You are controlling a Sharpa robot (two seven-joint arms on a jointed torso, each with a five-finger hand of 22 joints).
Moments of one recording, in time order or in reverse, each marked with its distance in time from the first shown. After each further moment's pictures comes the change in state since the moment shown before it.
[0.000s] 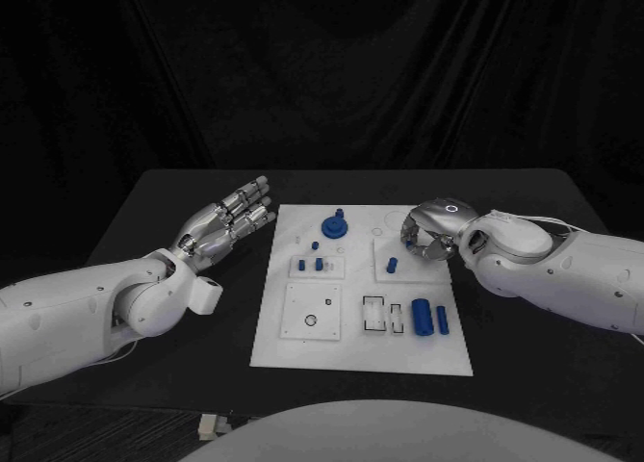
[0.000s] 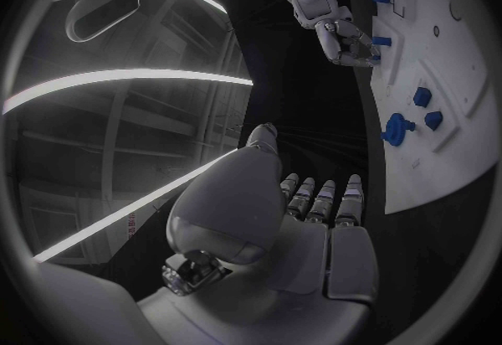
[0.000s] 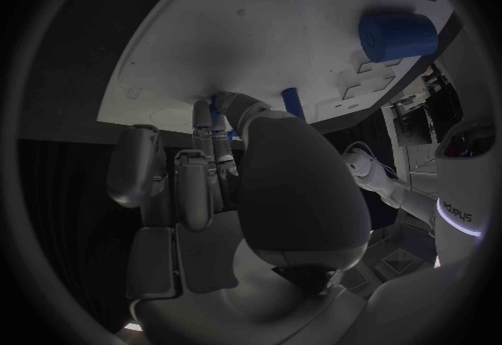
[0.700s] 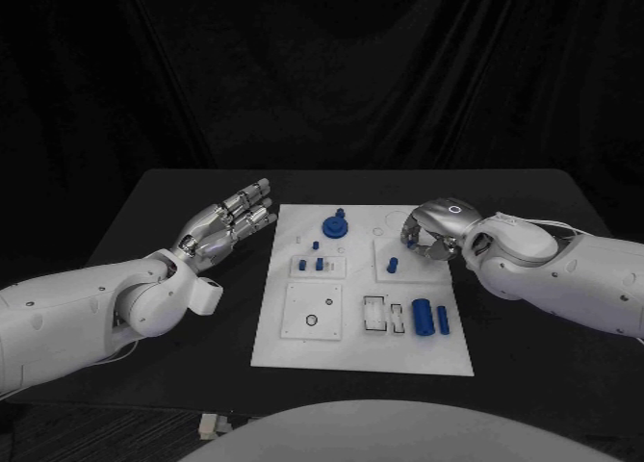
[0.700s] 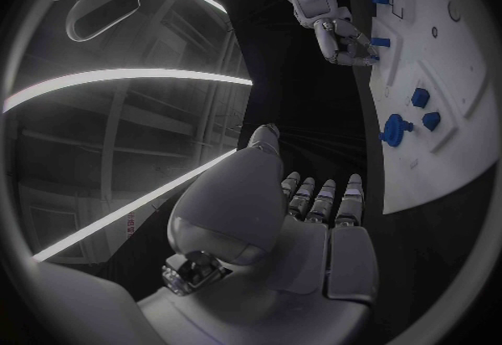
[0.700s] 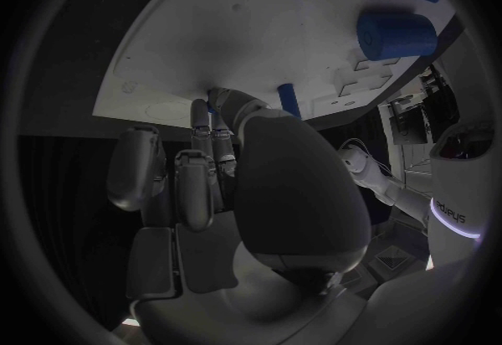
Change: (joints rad) left arm -0.004 0.001 0.000 -0.005 0.000 0.006 0.000; left_hand 0.021 0.006 0.011 -0.011 0.011 0.021 0.021 0.004 0.003 0.000 0.000 0.004 0.000 0.004 0.004 0.008 0.001 0.000 0.004 0.004 0.004 0.003; right arm -0.004 -0.015 -0.002 0.012 0.000 -0.050 0.027; right_hand 0.034 0.005 0.010 -0.034 -0.014 0.023 -0.003 0.014 0.035 0.028 -0.001 0.008 0.006 0.000 -0.007 0.000 0.000 0.000 0.007 -0.007 0.020 0.000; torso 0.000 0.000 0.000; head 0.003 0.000
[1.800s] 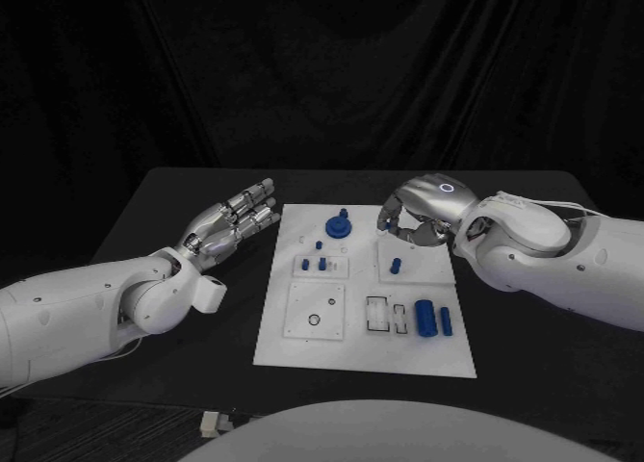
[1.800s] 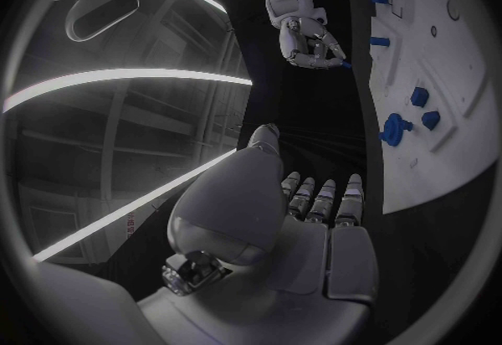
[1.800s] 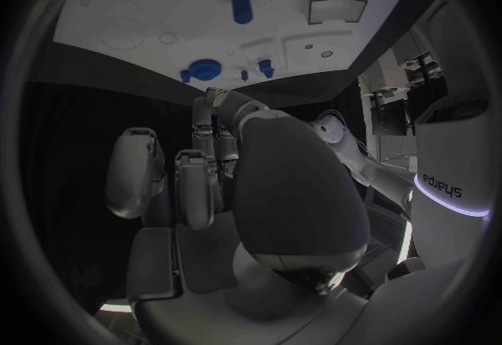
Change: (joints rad) left arm -0.001 0.004 0.000 -0.006 0.000 0.002 0.000; left_hand 0.000 0.000 -0.003 -0.003 0.000 0.004 0.004 0.000 0.000 0.000 0.000 0.000 0.000 0.000 0.000 0.000 0.000 0.000 0.000 0.000 0.000 0.001; right arm 0.111 -0.043 0.001 0.236 0.000 -0.019 -0.015; right_hand 0.002 0.000 0.001 -0.002 -0.021 0.008 -0.001 -0.005 0.001 0.026 -0.012 -0.003 0.000 0.000 0.000 0.000 0.000 -0.016 0.007 -0.007 0.039 0.001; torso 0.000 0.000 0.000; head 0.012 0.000
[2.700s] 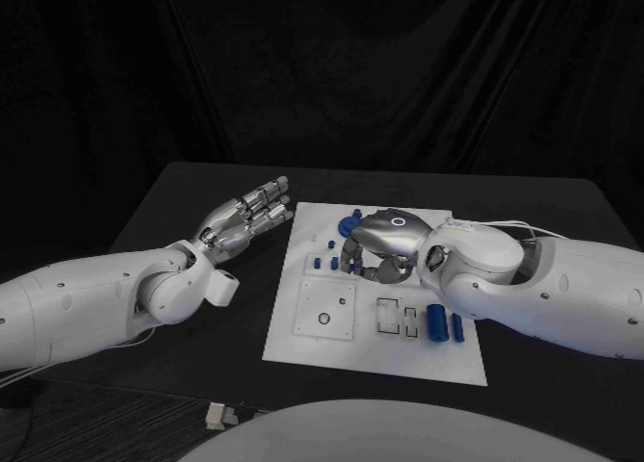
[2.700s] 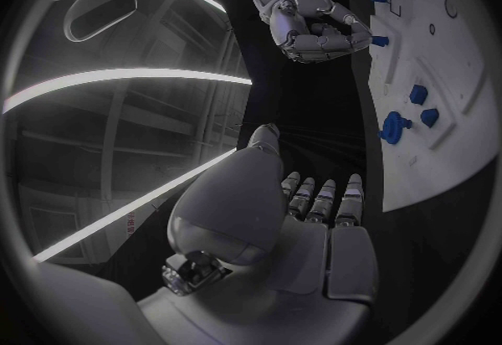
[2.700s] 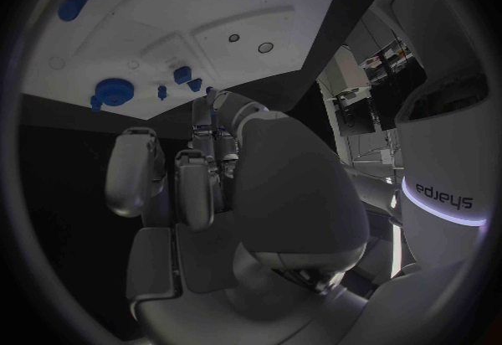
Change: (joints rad) left arm -0.001 0.001 0.000 -0.005 0.000 0.000 0.000; left_hand 0.000 0.000 0.000 0.000 0.000 0.000 0.000 0.000 0.000 0.000 0.000 0.000 0.000 0.000 0.000 0.000 0.000 0.000 0.000 0.000 0.000 0.000; right arm -0.039 0.153 0.000 0.052 -0.003 0.177 -0.017; right_hand -0.009 0.008 0.000 0.000 -0.028 -0.015 0.006 -0.019 -0.009 -0.007 0.007 -0.017 -0.005 0.000 0.000 0.000 0.000 0.000 0.000 0.000 -0.009 0.000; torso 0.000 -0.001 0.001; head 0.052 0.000
